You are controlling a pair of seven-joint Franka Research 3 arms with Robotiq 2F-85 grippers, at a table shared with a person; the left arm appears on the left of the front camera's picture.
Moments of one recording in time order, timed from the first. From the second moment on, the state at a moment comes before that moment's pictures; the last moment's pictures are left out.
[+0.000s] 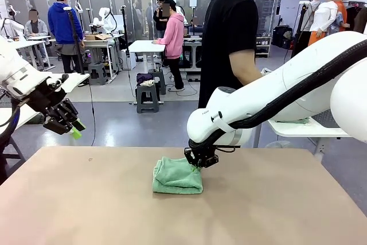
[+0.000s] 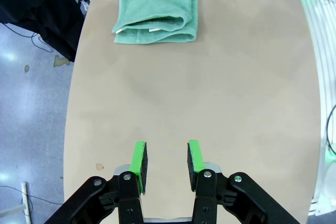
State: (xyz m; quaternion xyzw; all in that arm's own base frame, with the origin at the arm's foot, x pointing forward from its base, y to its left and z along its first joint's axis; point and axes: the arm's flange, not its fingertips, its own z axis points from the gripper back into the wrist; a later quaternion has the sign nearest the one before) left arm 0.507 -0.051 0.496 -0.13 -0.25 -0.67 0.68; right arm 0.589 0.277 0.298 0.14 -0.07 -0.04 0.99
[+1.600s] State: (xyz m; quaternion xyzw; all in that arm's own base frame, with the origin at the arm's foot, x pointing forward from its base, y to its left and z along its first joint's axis) left arm 0.507 -0.051 0.496 -0.13 -0.25 -0.67 0.68; right arm 0.638 -0.088 0.315 0.08 -0.08 -0.01 0.99
